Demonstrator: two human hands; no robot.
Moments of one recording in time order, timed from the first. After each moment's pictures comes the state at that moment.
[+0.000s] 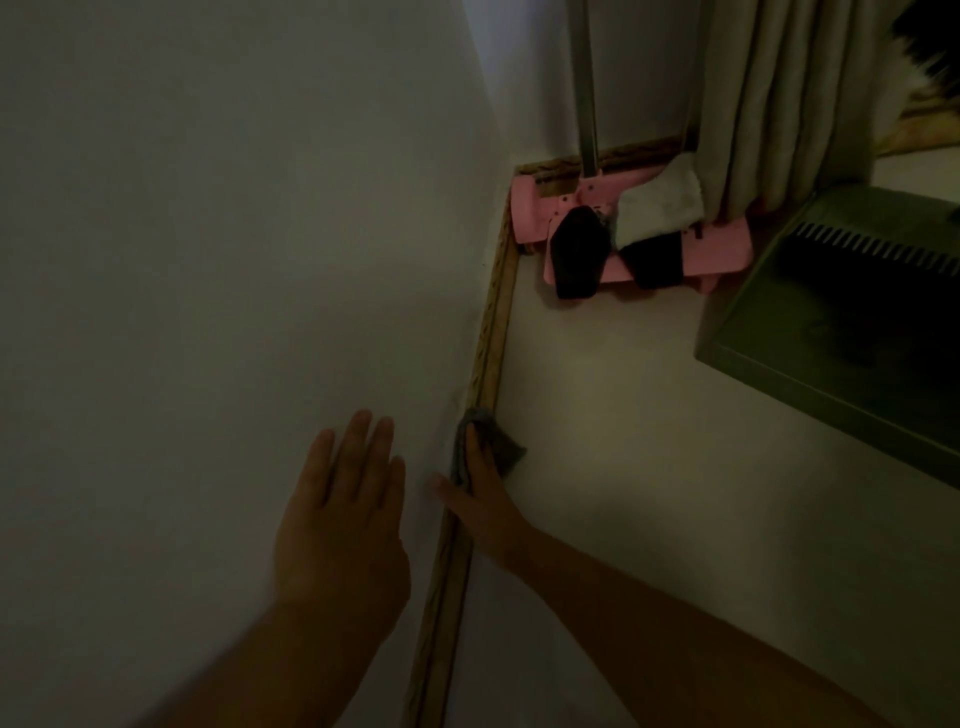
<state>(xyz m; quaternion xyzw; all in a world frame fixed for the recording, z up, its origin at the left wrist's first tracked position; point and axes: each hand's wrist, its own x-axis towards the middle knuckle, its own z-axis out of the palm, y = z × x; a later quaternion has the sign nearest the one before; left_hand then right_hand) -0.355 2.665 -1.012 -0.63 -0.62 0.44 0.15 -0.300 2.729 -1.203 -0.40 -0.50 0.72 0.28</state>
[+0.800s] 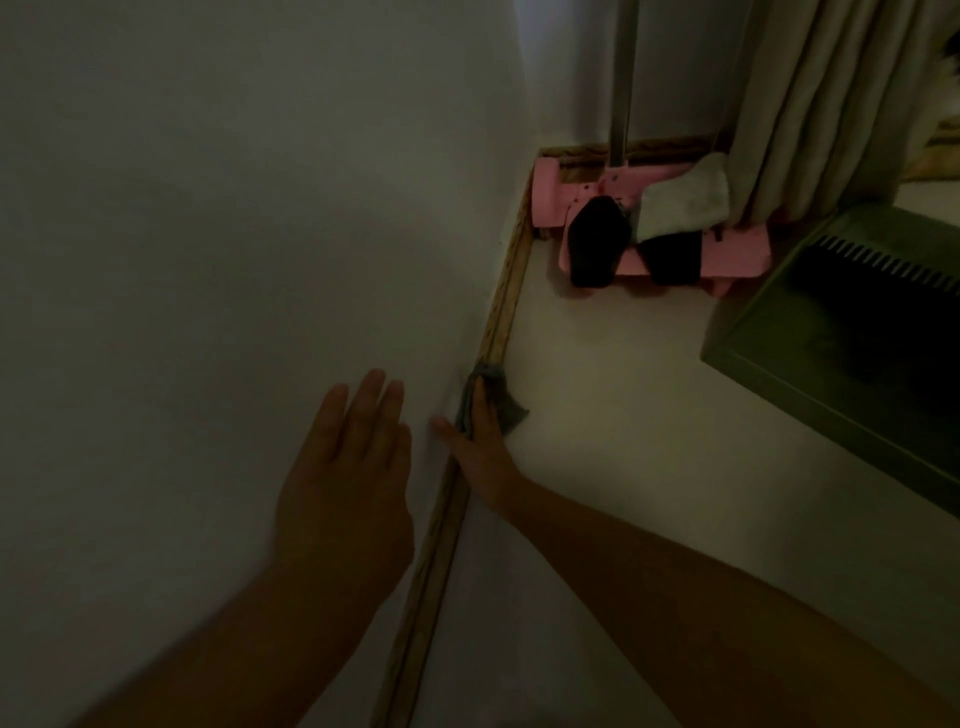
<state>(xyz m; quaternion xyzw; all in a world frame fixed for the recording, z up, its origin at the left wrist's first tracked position) -0.360 2.663 -1.017 -0.66 -0.64 0.37 0.16 -0.313 2.759 -1.207 -0.43 -0.49 0.70 0.29</state>
